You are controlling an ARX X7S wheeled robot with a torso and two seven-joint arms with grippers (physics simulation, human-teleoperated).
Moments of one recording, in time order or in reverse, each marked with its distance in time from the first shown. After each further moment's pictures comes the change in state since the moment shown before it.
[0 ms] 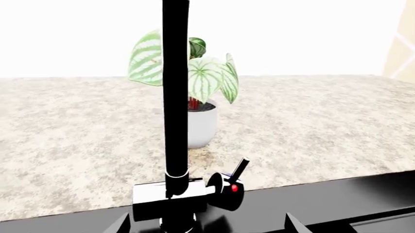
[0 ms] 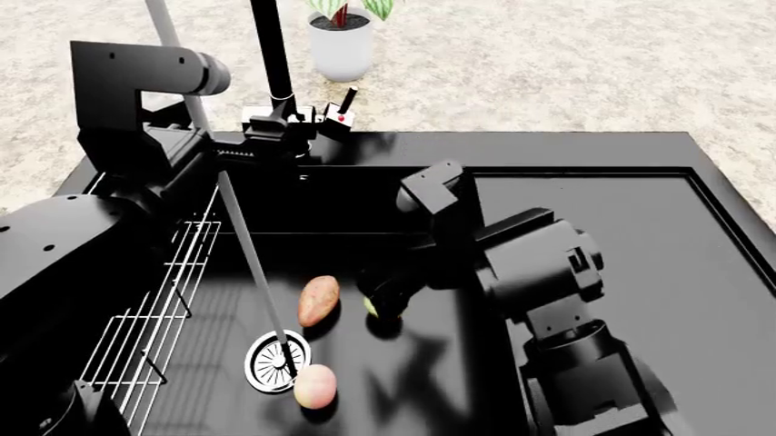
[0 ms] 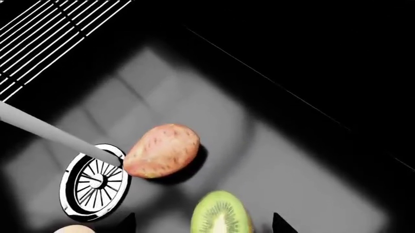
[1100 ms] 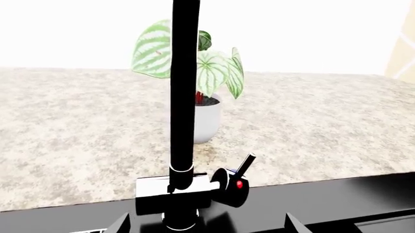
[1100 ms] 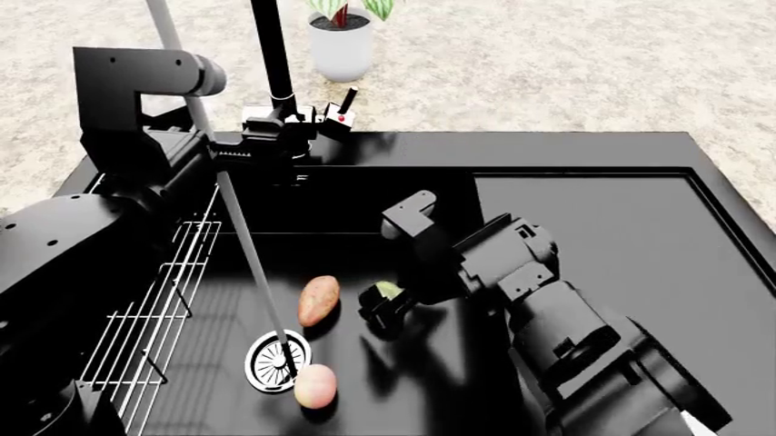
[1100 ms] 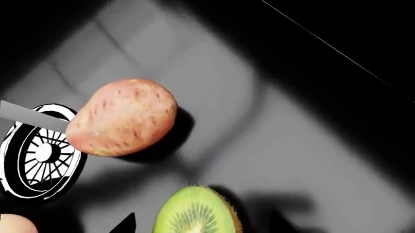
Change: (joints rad) left arm 0.009 -0.016 0.006 -0.056 -0.017 0.048 -0.005; right arm 0.206 -0.037 -0.486 0.729 0.461 -0.478 0.114
